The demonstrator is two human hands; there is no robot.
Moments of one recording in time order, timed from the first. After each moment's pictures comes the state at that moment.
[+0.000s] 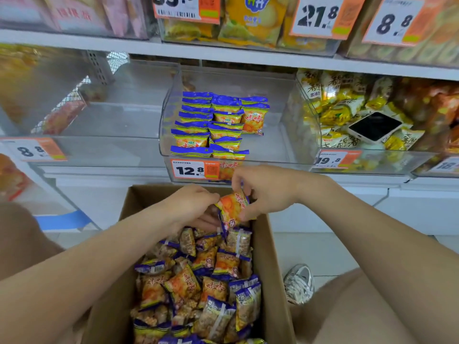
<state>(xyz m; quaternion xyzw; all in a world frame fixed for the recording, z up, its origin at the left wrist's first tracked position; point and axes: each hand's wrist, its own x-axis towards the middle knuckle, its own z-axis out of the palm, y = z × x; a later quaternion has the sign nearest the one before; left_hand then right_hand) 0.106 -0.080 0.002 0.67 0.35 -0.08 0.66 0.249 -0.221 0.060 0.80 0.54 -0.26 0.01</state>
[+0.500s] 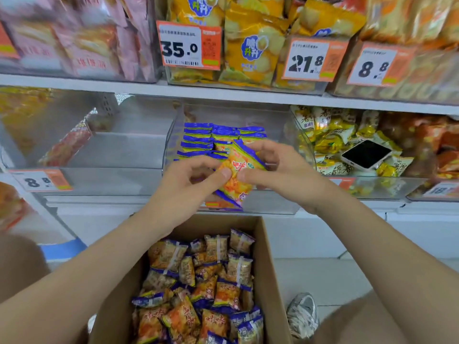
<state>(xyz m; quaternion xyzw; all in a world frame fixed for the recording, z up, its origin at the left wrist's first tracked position) 0.106 -0.066 0.077 0.74 0.14 0.18 0.64 0.252 -0.229 0.110 0.72 0.38 -0.26 -0.52</state>
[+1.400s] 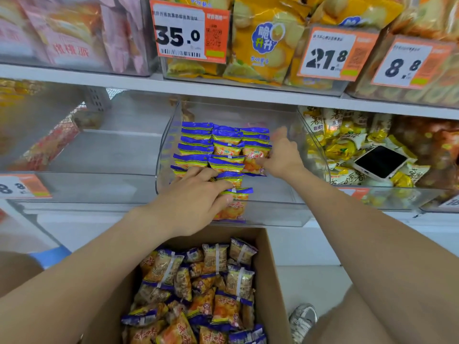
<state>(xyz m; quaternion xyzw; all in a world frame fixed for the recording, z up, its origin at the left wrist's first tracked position) 0.153 -0.024 0.044 0.99 0.07 -0.02 0.09 0.394 -0.152 0.030 0.92 0.27 -0.01 -0.28</state>
